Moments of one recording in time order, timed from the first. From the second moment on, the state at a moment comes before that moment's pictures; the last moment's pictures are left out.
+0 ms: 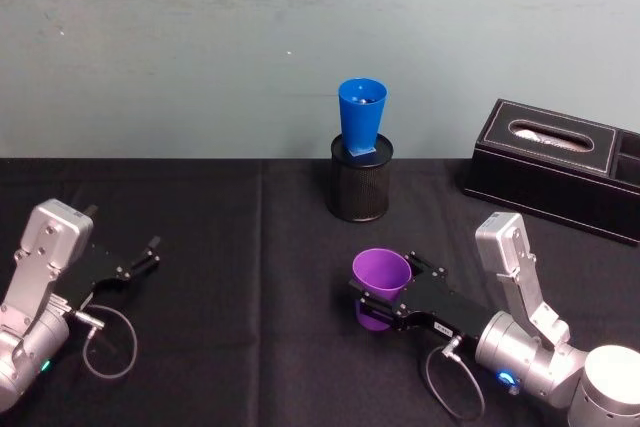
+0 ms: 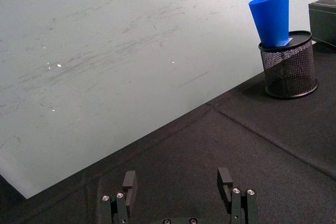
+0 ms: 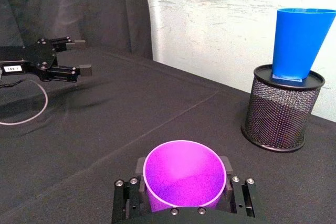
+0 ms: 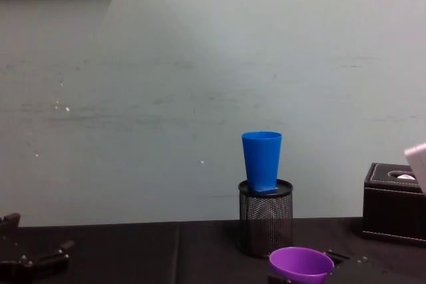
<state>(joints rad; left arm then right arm) -0.20 0.60 0.45 -1.41 -0.25 -0.12 0.03 0.32 0.35 -0.44 -1.19 0.36 -0.15 0.55</state>
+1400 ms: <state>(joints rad) -0.20 0.60 0.45 -1.41 -0.25 -0.12 0.03 0.43 0.46 -0.43 -1.49 0.49 0.16 0.58</state>
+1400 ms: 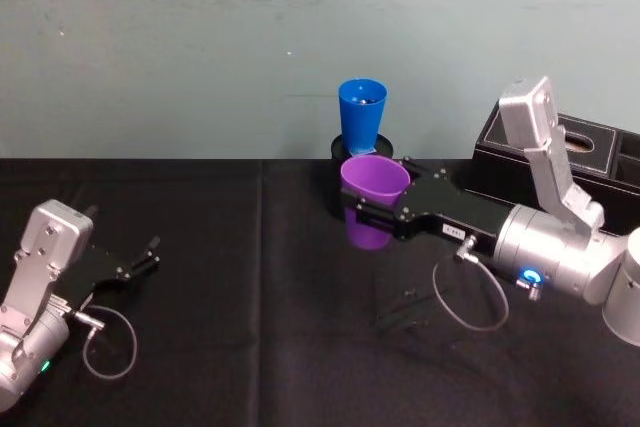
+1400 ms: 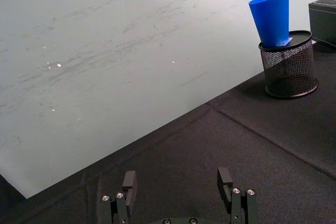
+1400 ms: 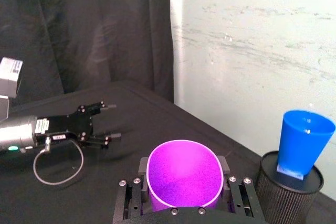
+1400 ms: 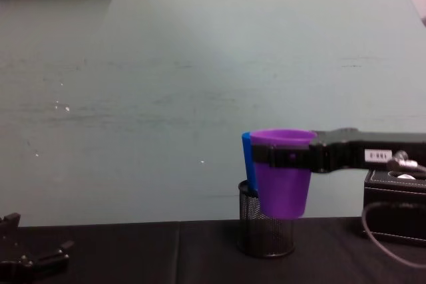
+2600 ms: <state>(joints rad) -0.20 0.60 0.45 -1.41 -0.25 -0.12 0.03 0.45 0.47 -0.44 -1.51 0.50 0.18 0.57</state>
